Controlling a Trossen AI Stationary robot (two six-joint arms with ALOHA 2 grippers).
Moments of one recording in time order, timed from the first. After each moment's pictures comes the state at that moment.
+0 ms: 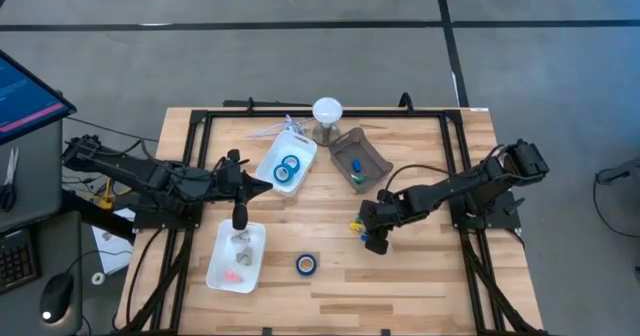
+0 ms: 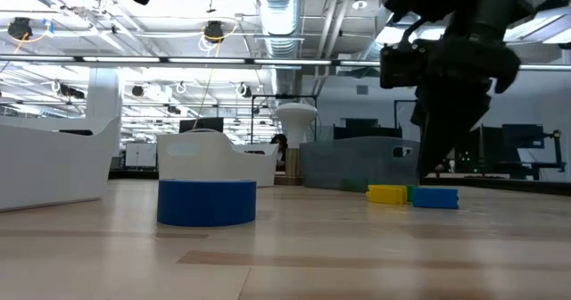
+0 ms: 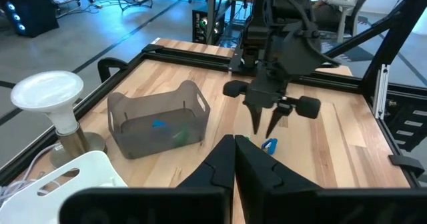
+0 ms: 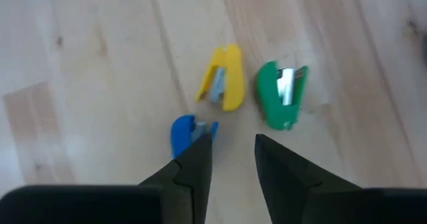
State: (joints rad) left arm -0.33 0.86 0.78 -0.27 -0.54 -0.24; right arm 0.26 1.57 0.83 -0.43 0.09 0.54
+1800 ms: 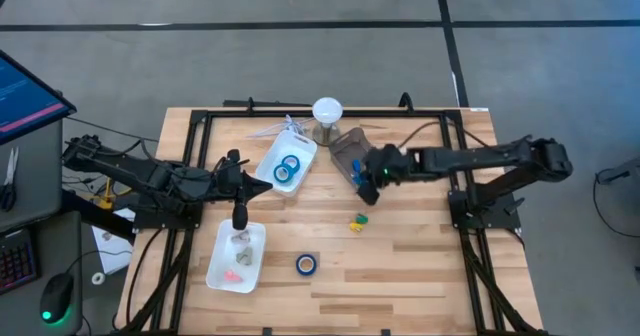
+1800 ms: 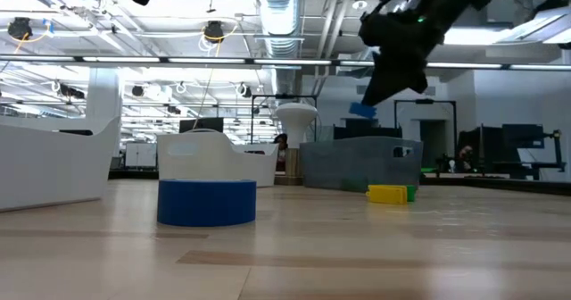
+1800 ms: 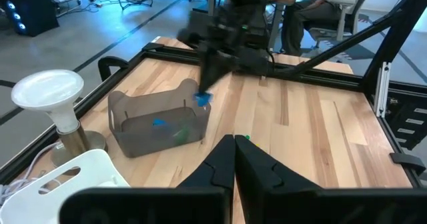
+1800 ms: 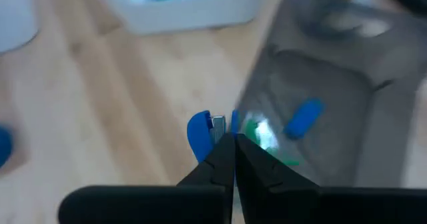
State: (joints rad) left arm -0.33 0.86 0.78 -0.28 -0.54 -0.24; right arm -0.05 1.35 0.88 -0.43 0.23 0.42
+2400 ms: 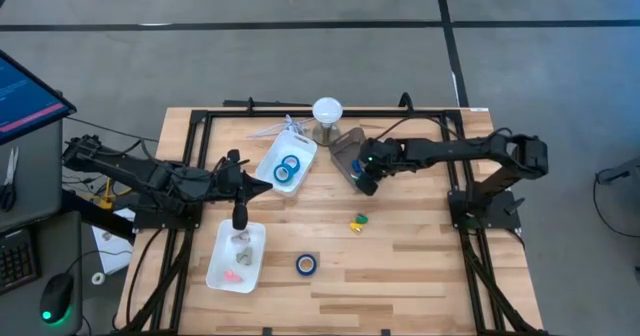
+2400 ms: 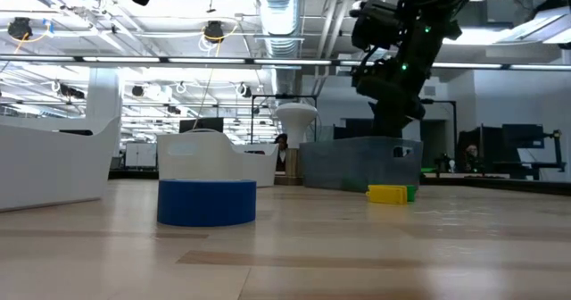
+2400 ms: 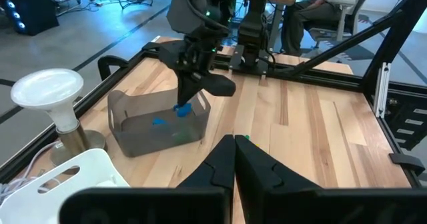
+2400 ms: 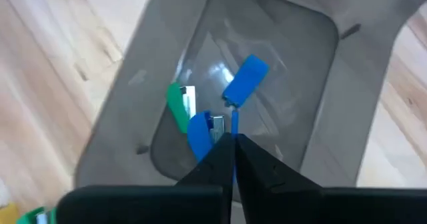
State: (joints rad) left arm -0.33 0.86 0.78 -0.28 -0.54 -0.25; right arm -0.23 1.53 0.91 -0.51 0.19 0.31
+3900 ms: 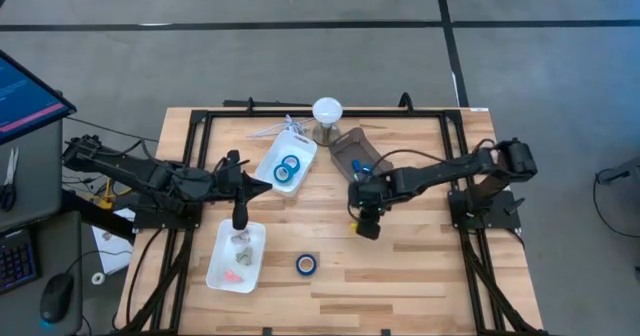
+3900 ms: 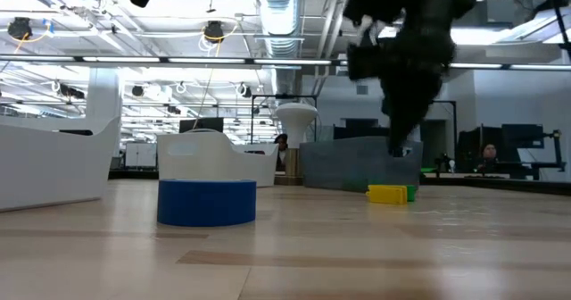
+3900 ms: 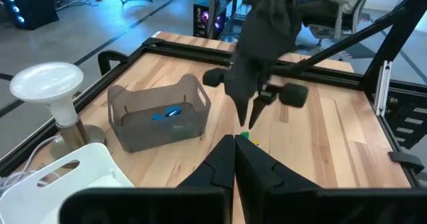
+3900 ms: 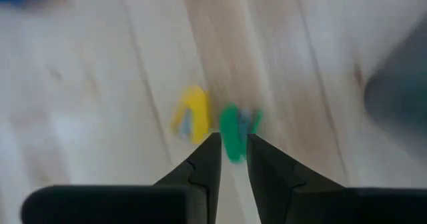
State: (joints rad) left arm -0.33 0.86 0.78 -0.29 -0.54 -0.27; right arm 0.09 1.64 1.03 -0.61 -0.03 0.37
